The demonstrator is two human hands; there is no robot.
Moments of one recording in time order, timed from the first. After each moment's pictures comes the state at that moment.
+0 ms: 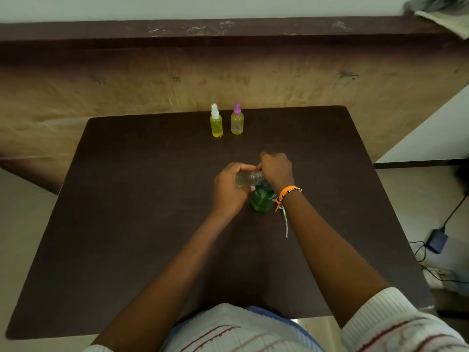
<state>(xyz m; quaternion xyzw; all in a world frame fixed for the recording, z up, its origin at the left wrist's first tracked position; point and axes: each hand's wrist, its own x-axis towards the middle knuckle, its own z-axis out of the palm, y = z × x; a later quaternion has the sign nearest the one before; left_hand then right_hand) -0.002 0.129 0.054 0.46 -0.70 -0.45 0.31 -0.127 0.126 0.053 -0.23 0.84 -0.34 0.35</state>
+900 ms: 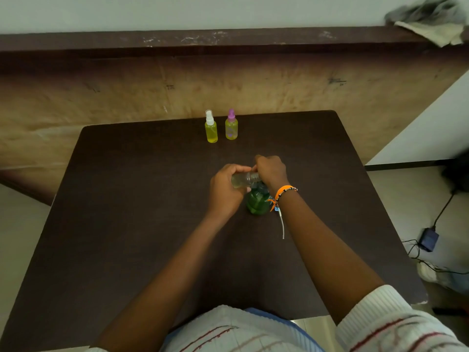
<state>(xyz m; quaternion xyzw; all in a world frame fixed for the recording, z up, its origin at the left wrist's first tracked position) 0.000 0.128 0.060 0.45 -0.71 -0.45 0.31 -0.119 0.129 0.068 -0.21 0.83 -0.34 0.38</state>
